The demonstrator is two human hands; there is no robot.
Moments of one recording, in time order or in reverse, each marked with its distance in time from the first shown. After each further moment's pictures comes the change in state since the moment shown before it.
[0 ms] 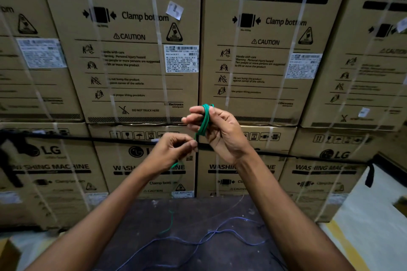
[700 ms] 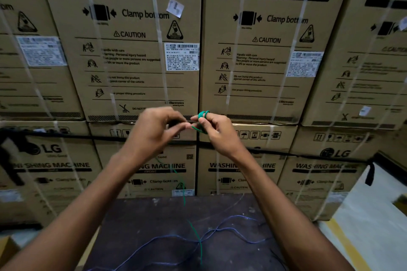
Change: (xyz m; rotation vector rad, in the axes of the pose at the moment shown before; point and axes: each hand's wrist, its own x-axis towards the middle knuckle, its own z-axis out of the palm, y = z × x) left_hand -0.003 0.067 -0.031 0.774 0.277 0.276; right_hand 0.010 0.024 -0.030 -1.042 0.228 -0.030
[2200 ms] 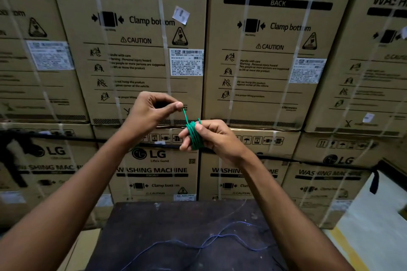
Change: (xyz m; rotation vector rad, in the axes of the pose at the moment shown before) left_hand 0.030 -0.021 -0.023 -0.551 -0.009 -0.148; right_hand -0.009 -0.040 0.000 0.540 -0.436 0.020
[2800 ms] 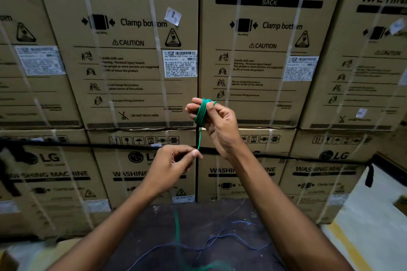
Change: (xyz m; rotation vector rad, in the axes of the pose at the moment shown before) left_hand -0.074 -0.030 0.074 0.057 -0.104 -0.104; right_hand 0.026 0.011 -0.013 0.311 0.451 -0.239
